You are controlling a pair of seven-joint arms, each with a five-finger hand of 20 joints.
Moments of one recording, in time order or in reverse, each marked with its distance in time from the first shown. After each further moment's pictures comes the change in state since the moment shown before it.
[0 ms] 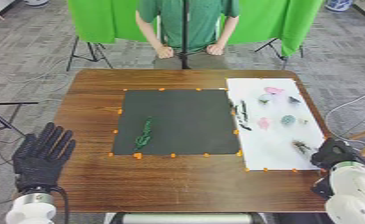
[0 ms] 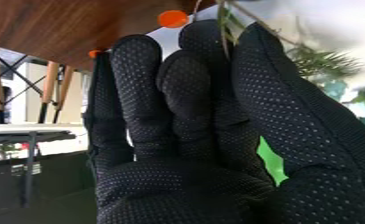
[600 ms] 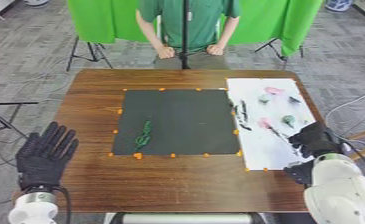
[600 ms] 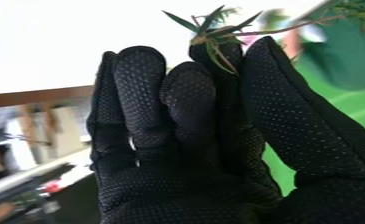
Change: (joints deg) left arm -0.7 0.4 0.8 0.3 0.5 -0.3 -0.6; right arm 4.4 2.7 -10.0 -7.2 9.9 21.2 5.0
